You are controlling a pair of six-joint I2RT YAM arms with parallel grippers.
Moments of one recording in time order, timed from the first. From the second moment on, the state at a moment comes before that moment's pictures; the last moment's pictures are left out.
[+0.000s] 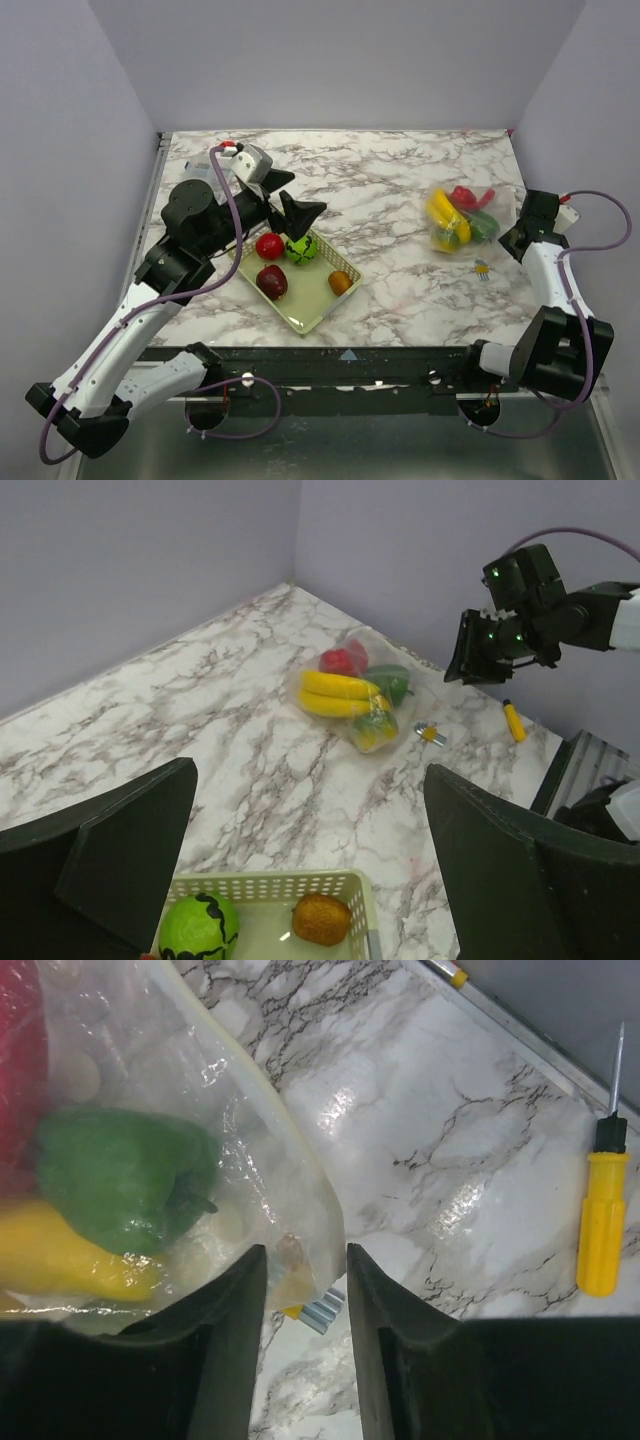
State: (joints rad) left arm -0.61 0.92 1.17 -0.18 0.27 -0.17; right arm -0.32 1.26 0.84 -0.47 0.34 0.52
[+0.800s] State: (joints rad) left arm -0.62 0.80 1.26 -0.17 -0.02 -0.24; right arm 0.21 0.94 1.29 -0.62 0.03 0.44
